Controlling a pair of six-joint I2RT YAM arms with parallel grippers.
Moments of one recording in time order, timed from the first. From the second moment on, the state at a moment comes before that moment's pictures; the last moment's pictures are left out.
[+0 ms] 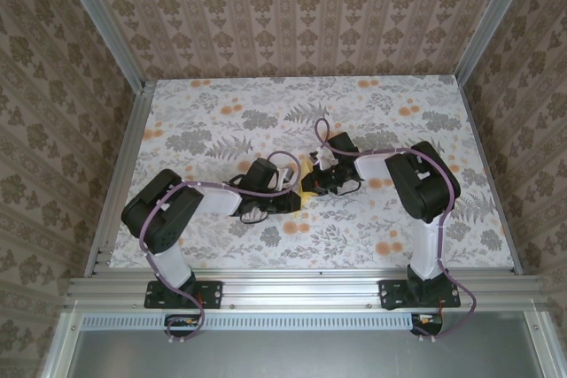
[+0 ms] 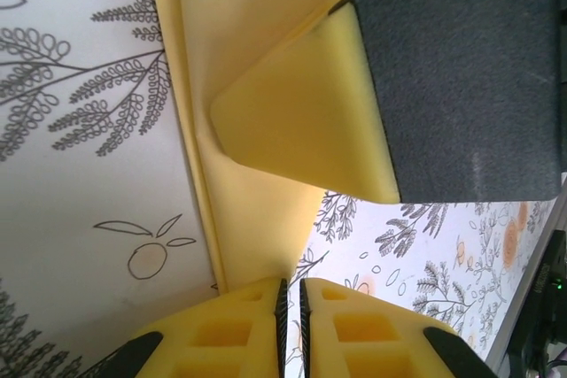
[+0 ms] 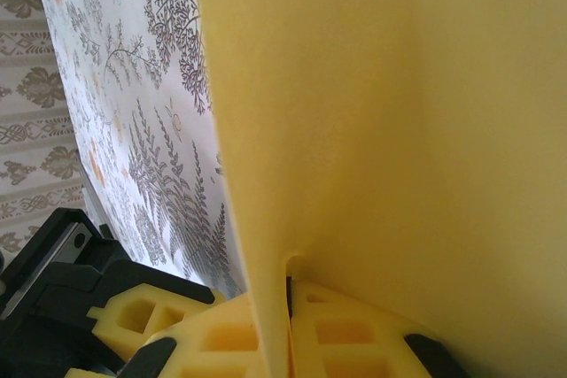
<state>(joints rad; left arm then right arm) -0.75 1.74 0.70 0.20 0.52 -0.67 0.41 2.00 1.03 -0.13 -0.80 0.53</state>
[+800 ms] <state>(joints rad) -0.90 1.65 0.83 -0.15 0.17 -0.51 0.41 2.00 1.05 -0.16 -0.80 0.53</state>
